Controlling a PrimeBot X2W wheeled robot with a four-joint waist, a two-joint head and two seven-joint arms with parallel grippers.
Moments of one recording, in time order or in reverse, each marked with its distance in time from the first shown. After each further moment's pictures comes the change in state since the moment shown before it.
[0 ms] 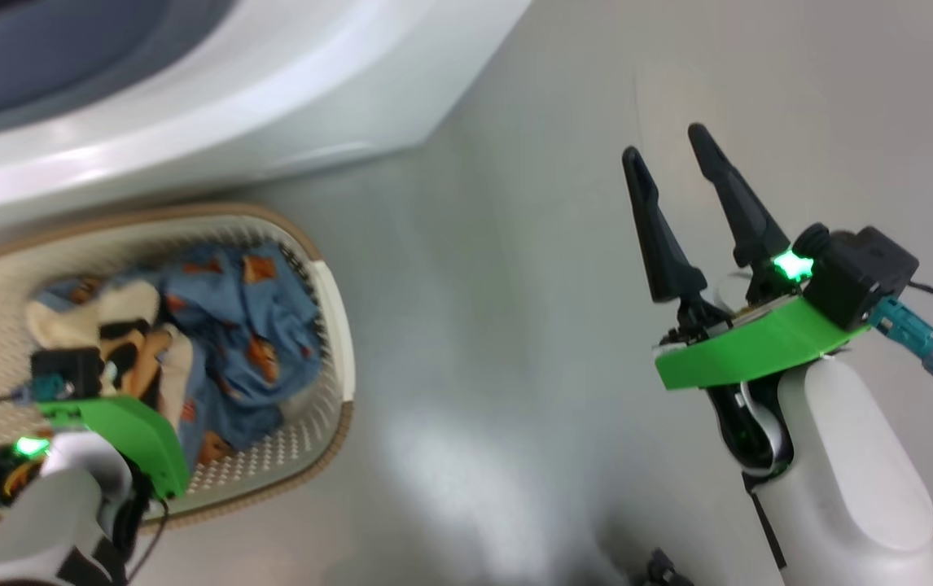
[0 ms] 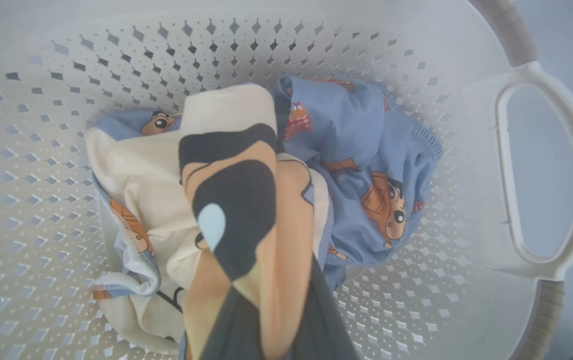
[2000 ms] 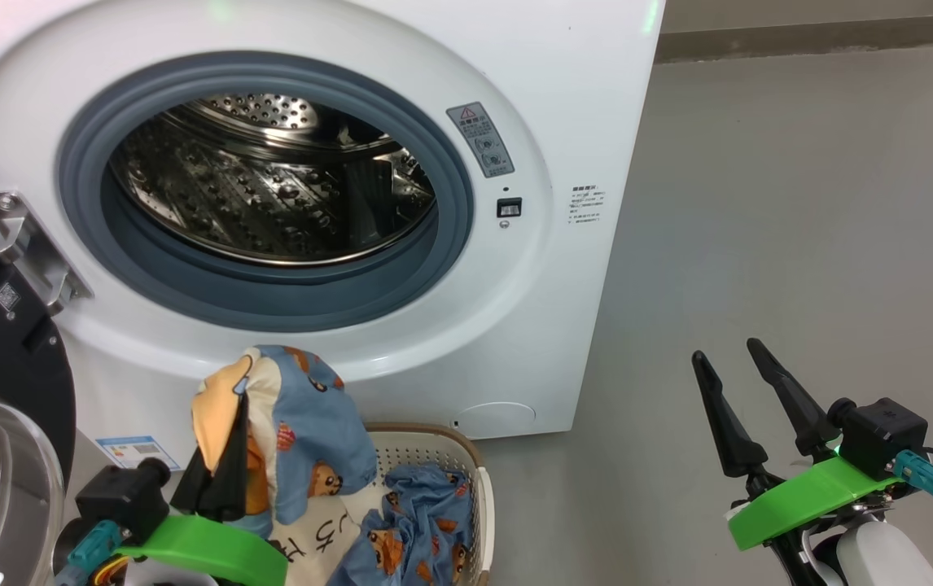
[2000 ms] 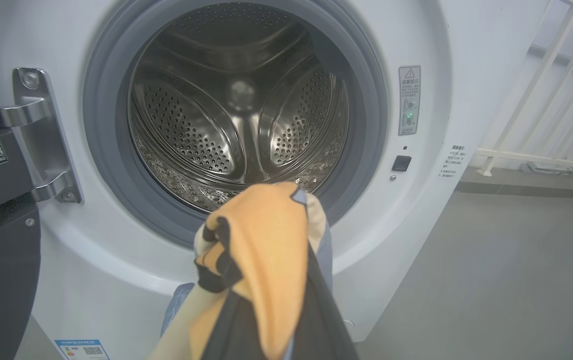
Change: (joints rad) left arm 0.637 -0.054 0.345 -1.067 0.242 0.143 -0.010; right arm 0.327 -0.125 -0.034 0.084 0.049 0.000 0.000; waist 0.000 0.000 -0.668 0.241
